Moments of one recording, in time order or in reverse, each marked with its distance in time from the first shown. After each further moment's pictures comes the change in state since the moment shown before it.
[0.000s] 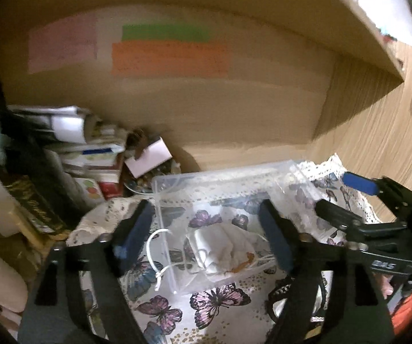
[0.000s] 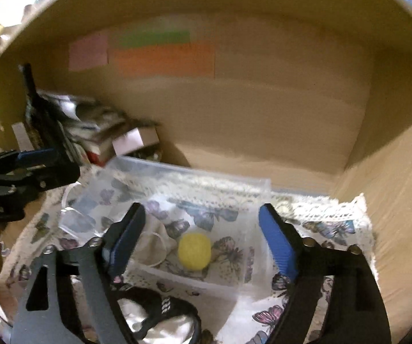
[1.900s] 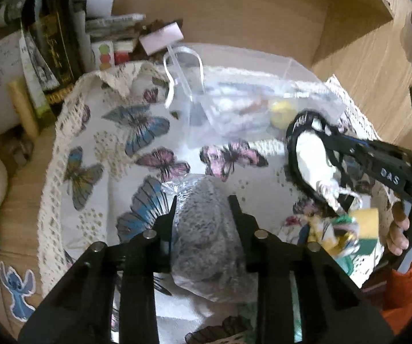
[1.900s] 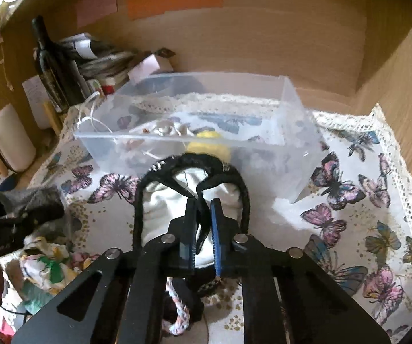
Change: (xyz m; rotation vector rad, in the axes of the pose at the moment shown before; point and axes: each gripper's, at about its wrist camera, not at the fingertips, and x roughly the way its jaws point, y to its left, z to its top) left arm -0.016 0.016 -0.138 -0.026 0.237 -0.025; right arm 0.005 0.019 -0.087 0.089 0.168 0.049
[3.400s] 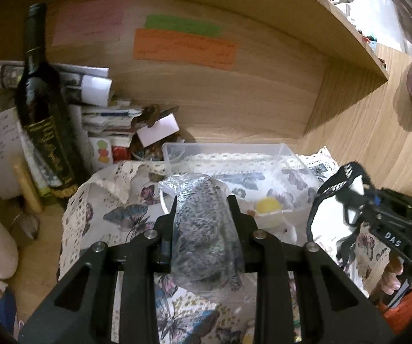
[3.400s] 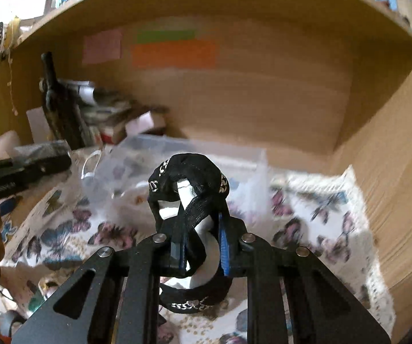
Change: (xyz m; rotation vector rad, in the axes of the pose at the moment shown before) left arm -0.024 -0.004 0.082 -0.026 -0.244 -0.044; right arm -0.047 -0.001 0.044 -0.084 -0.199 -0.088
